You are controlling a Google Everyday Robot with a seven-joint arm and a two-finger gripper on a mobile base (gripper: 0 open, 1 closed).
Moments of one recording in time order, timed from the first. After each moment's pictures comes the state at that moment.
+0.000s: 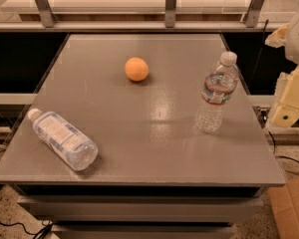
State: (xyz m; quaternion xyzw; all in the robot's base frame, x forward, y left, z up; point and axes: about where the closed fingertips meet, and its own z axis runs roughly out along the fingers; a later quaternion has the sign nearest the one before) arm 0.438 -0.216 0.977 -0.60 0.78 -0.04 0.16
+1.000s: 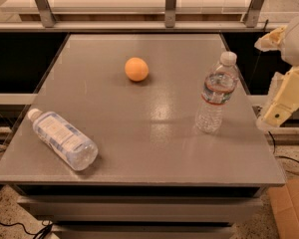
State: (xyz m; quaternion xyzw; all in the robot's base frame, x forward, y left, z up) arm 0.447 -0.203 0.969 -0.61 0.76 0.04 0.21
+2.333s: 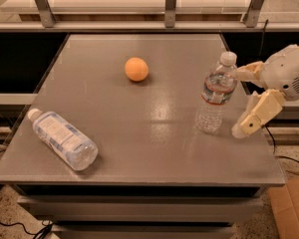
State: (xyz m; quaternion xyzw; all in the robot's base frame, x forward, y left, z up) arm 0.469 -0.178 0.904 -0.56 0.74 0.24 0.28
